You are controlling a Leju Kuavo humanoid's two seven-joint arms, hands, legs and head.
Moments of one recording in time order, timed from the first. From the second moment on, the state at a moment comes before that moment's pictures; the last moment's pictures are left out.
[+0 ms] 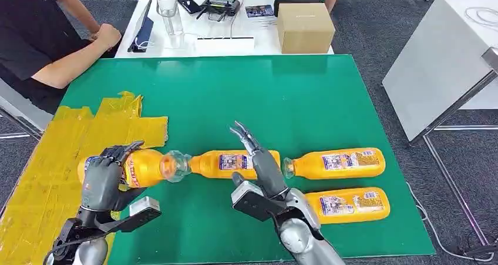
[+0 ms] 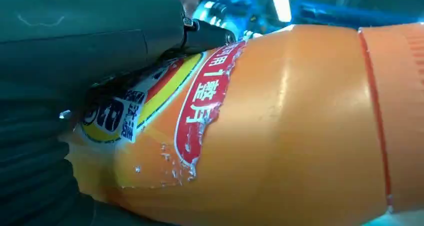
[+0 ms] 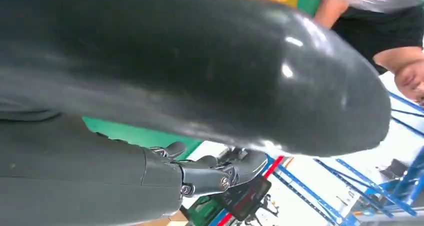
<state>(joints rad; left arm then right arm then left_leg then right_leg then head) 0.05 0.02 -0.01 -1.64 -1.17 0.36 -0.40 -0.17 0.09 0.53 -1.44 0.52 -0.12 -0.26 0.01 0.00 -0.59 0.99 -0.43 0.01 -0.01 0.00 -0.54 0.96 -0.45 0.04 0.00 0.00</state>
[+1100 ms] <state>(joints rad) -0.06 0.28 0.03 -1.14 -1.32 0.32 -0.36 -0.31 0.09 0.57 -1.30 0.45 -0.07 -0.27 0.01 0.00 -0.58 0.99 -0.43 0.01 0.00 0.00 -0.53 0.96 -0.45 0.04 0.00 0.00</state>
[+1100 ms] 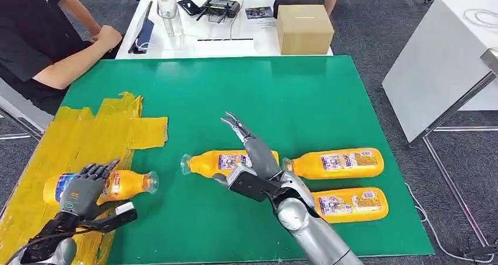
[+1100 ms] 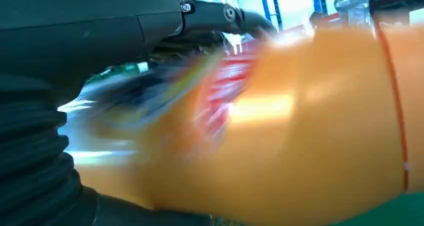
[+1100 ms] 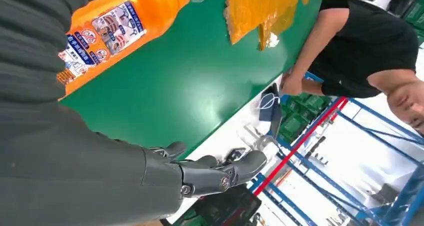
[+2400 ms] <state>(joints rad) -0.13 0.10 0.17 -1.37 -0.34 -0.15 -0.70 -0.65 0.13 0.64 -0.71 0.61 0.01 -0.09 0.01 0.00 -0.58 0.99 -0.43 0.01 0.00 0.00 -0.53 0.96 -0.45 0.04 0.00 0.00</state>
